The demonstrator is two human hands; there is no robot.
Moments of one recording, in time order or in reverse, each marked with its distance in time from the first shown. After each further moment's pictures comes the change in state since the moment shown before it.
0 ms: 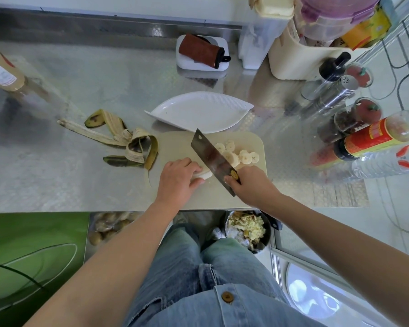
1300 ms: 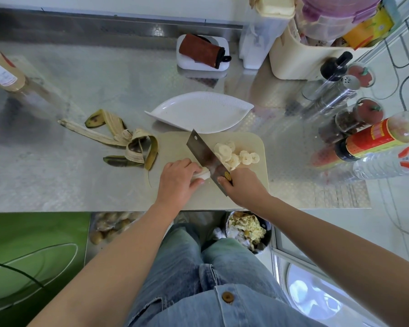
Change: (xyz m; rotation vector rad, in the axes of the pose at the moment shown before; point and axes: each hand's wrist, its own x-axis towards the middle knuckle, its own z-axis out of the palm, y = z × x) left_hand 0.000 0.001 0.002 0.014 0.003 -0.011; right_hand 0.009 -0.006 0.016 0.021 0.002 0.004
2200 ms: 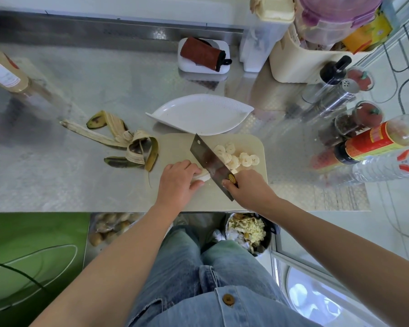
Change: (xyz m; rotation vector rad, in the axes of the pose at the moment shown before) left_hand -0.001 0.001 -0.001 0.010 -0.015 -0.015; right_hand -0.007 0.006 -0.010 -0.005 -0.015 0.000
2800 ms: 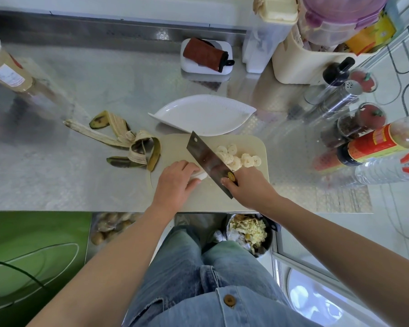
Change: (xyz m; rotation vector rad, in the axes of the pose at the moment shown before) left_hand -0.005 -0.010 -0.004 -0.048 0.020 0.030; right_hand -0.001 -0.010 -0.011 -0.011 -0.009 -0.036
